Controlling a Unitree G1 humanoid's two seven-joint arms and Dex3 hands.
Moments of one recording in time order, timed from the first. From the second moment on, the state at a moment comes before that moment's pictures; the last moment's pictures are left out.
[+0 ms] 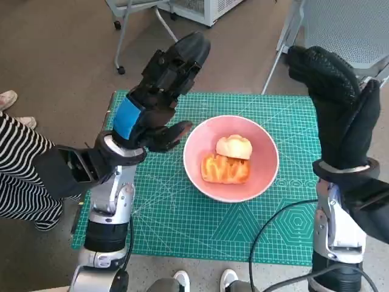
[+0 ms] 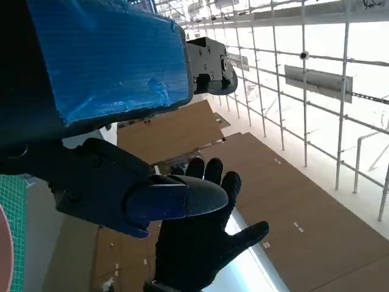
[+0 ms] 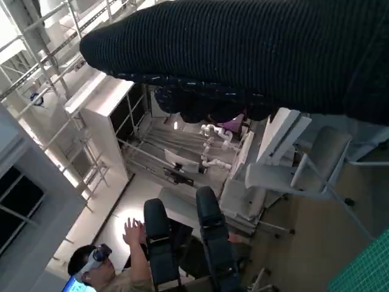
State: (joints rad) left arm -0.61 0.10 0.05 0.10 -0.35 -0.23 -0.53; right arm -0.49 -0.19 -0.14 -0.13 0.20 -0.17 0.21
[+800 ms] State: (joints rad) left arm -0.61 0.10 0.05 0.09 -0.36 -0.17 -0.52; right arm -0.49 -0.19 -0.14 -0.14 0.20 -0.16 0.21
